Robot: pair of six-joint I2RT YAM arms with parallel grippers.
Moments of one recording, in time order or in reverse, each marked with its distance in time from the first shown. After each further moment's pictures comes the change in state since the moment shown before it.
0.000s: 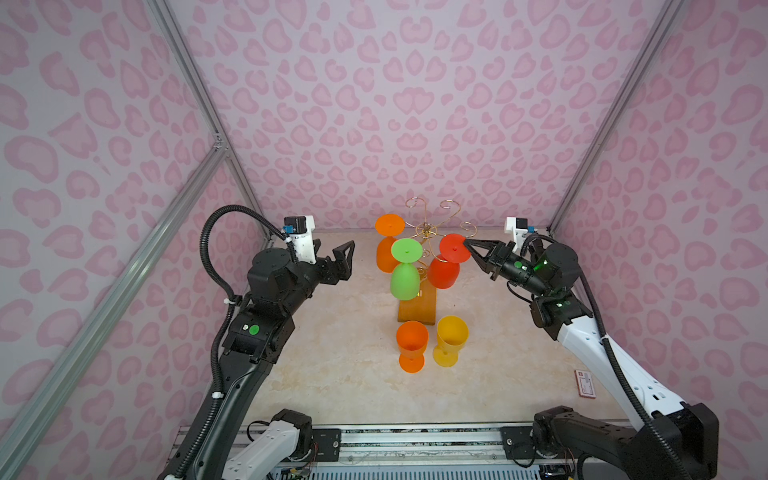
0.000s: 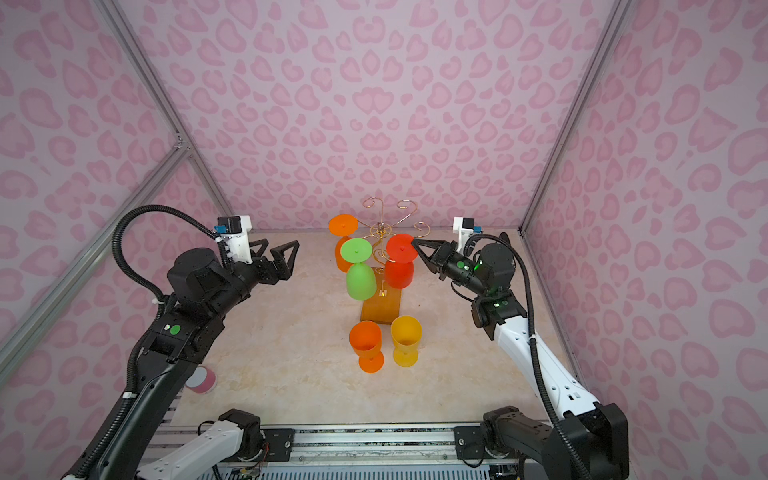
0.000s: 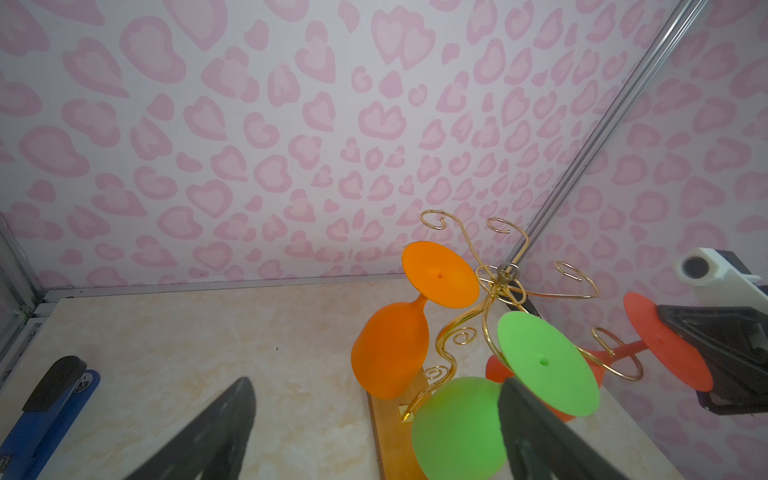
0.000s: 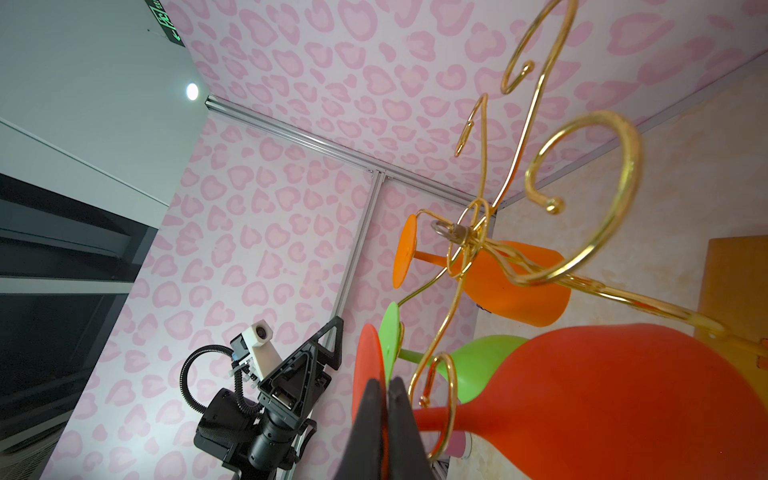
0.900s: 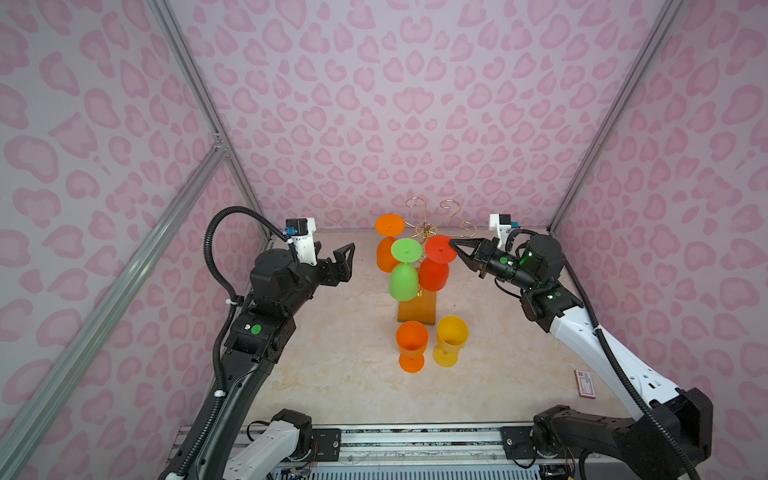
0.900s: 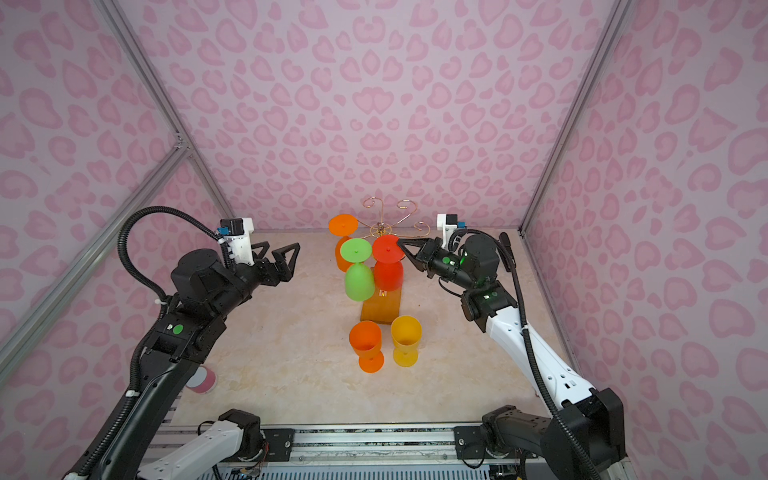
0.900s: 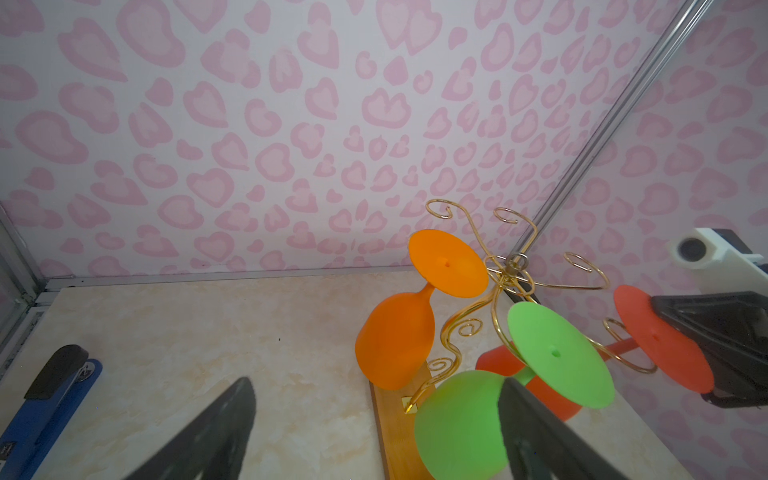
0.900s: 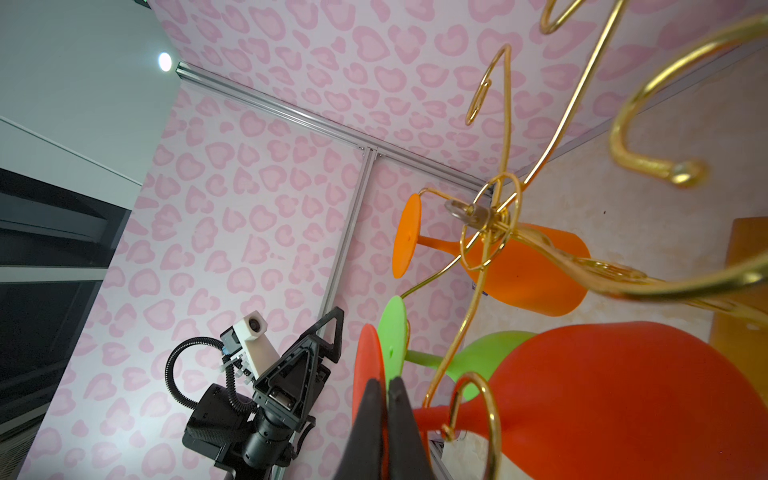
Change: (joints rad) left arm 0.006 0.000 -0.022 -0.001 0.003 0.001; right arm 0.087 0.073 0.119 -0.130 0.055 -0.056
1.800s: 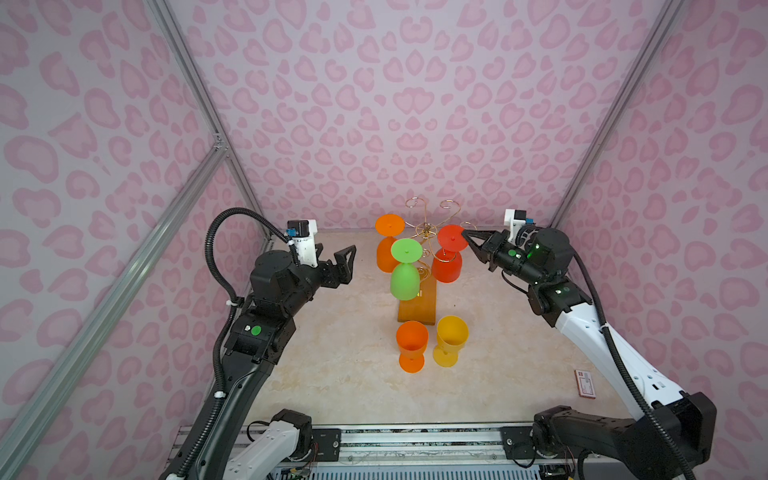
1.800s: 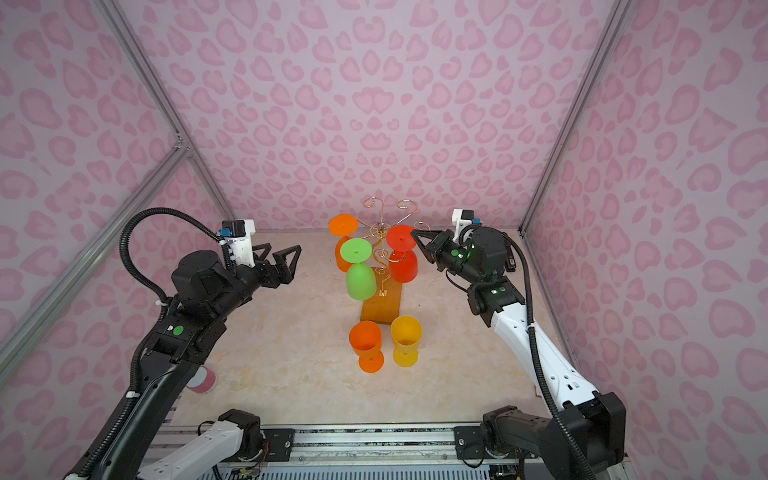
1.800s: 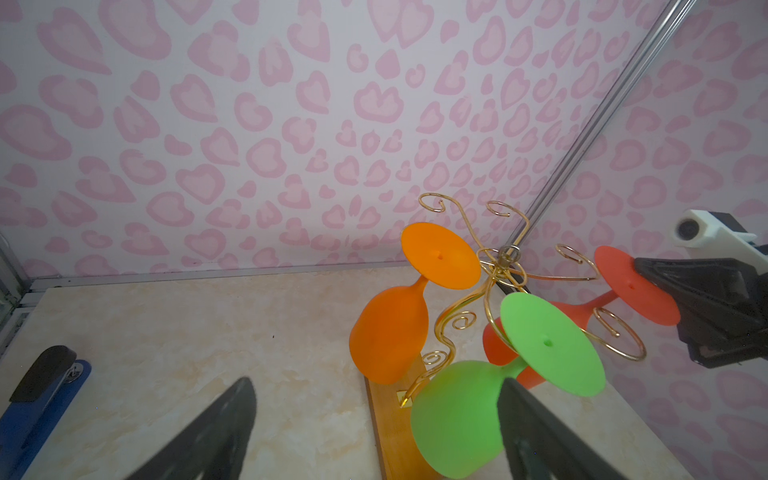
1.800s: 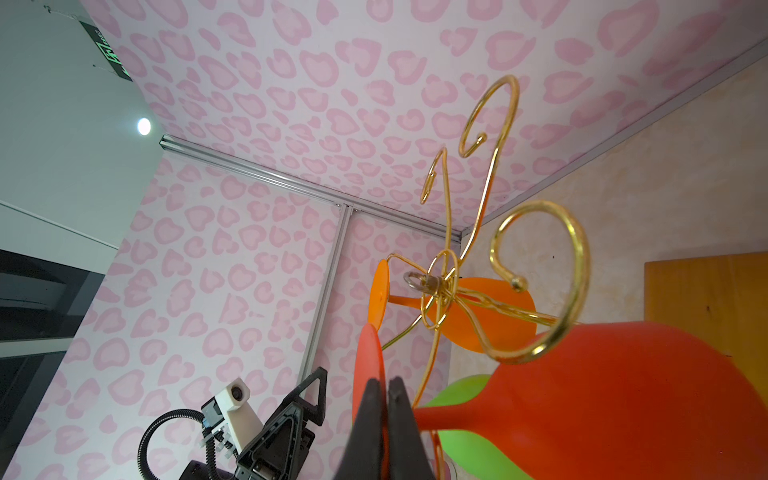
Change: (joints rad) left arm 0.003 -0.006 -0.011 0.000 0.034 0.002; right arm -0.086 -0.028 0.023 -0.082 0.090 -0.006
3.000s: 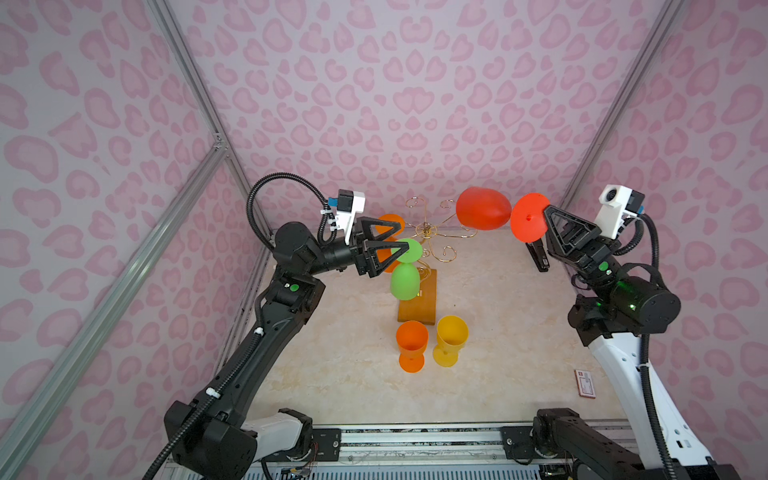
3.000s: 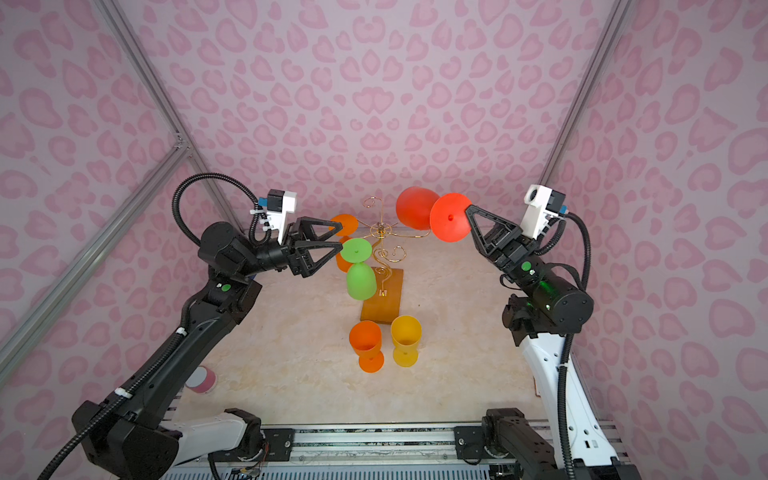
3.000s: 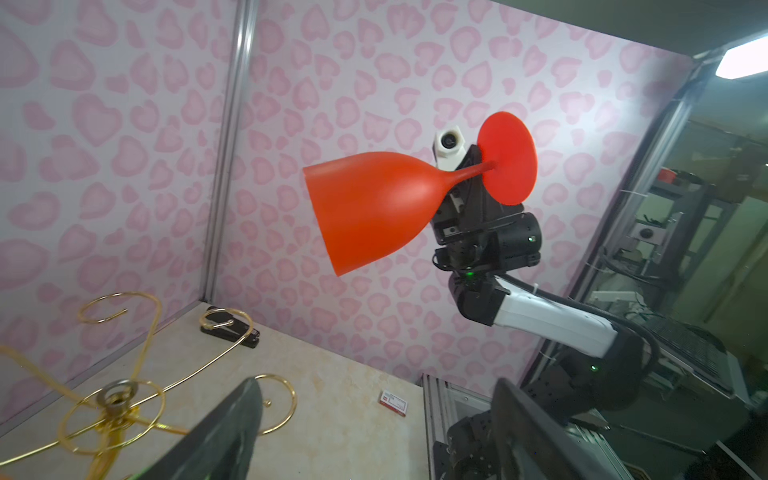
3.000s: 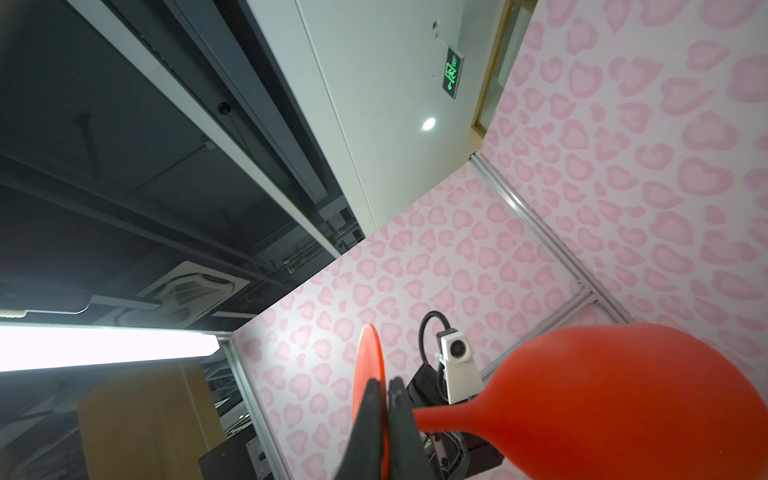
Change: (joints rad) left arm -0.115 0.345 0.142 0.720 0.908 -0.322; right arm -0.149 -0.146 -0.036 1.012 -0.234 0.435
